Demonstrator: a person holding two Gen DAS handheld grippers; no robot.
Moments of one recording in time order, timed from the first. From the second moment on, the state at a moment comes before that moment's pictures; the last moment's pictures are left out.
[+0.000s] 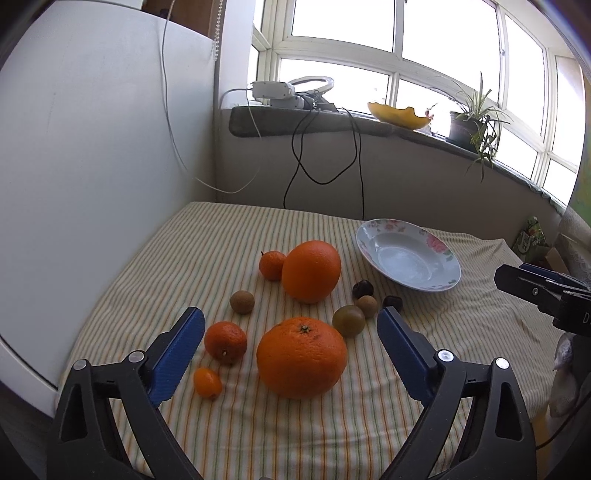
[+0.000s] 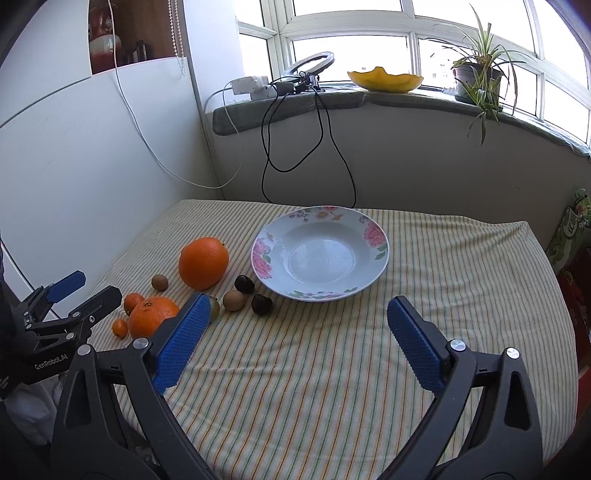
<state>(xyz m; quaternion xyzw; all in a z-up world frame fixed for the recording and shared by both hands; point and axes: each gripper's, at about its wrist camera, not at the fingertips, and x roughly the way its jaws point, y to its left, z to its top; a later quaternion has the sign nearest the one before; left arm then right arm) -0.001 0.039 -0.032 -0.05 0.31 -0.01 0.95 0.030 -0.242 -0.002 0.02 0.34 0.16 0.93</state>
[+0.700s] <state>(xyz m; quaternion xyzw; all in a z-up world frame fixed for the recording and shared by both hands) 0.000 0.062 -0.083 -0.17 0.39 -0.09 0.90 0.060 -0.170 -0.055 0.08 0.47 0.33 0.81</state>
